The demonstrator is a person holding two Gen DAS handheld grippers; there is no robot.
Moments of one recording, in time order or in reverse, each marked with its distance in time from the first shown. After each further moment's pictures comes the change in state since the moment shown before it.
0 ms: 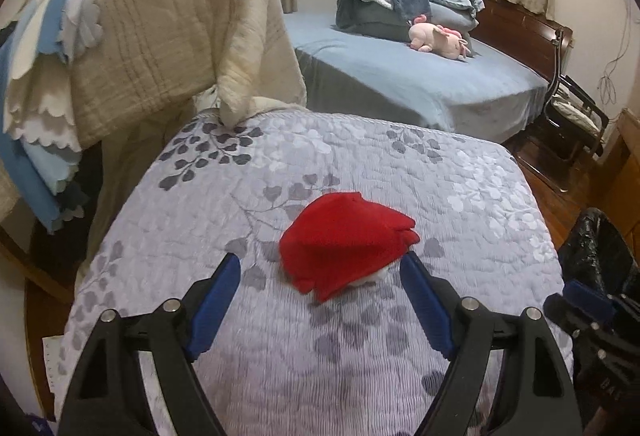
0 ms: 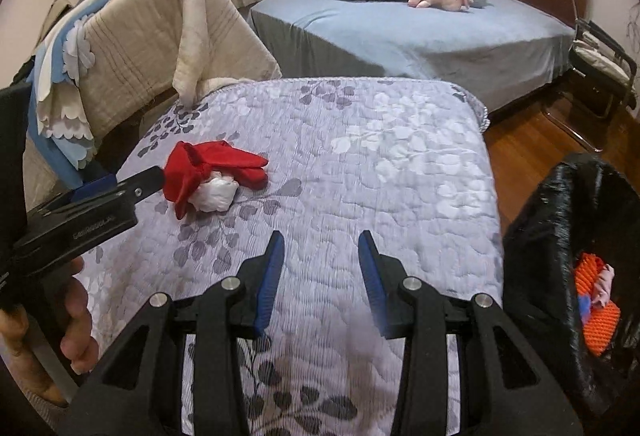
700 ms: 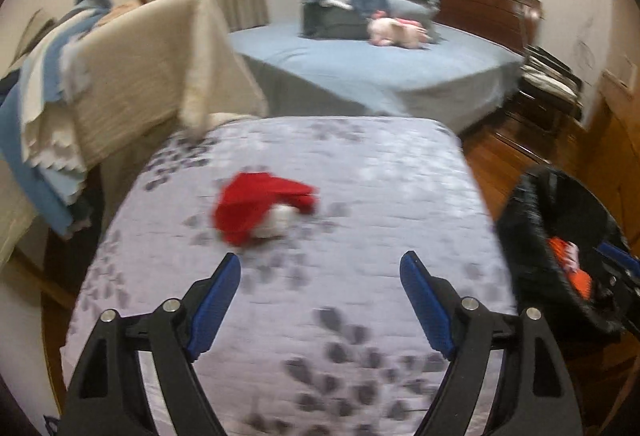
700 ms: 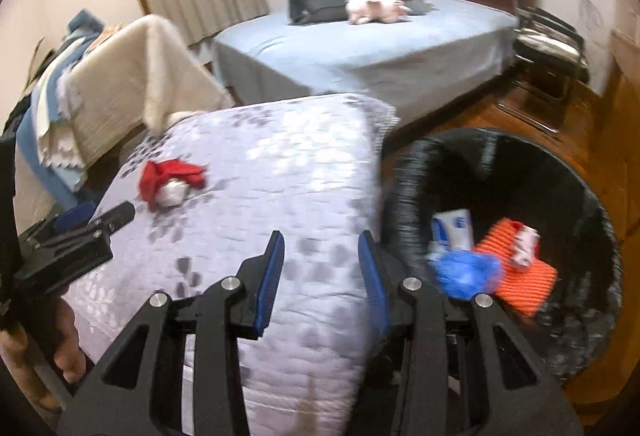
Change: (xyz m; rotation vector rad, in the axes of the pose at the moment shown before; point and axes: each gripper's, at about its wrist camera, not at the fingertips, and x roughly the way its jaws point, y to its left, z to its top) left arm -0.083 -0.087 -0.033 0.099 -0.023 0.025; right arm -0.113 -0.083 -0.041 0.088 -0.078 -0.068
